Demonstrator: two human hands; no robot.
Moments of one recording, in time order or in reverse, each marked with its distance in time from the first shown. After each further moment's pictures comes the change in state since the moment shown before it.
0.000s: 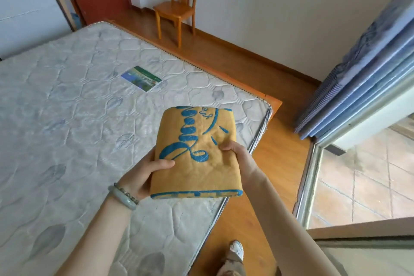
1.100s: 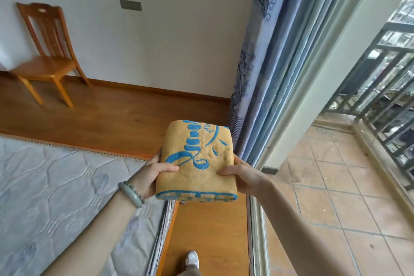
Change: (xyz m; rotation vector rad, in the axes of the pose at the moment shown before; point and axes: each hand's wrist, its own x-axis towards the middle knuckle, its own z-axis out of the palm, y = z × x) left_hand 0.510 0.031 0.402 0.247 -0.311 -0.099; right_hand 0.010 -0.348 -0.476 -0.059 0.123 -0.221
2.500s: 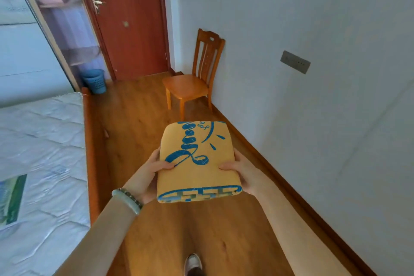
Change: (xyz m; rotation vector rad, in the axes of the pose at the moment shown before) left_hand 0.504 0.377 -0.335 -0.473 0.782 0.360; right_hand 0.835 -0.432 -0.020 -0.327 -0.572 0.254
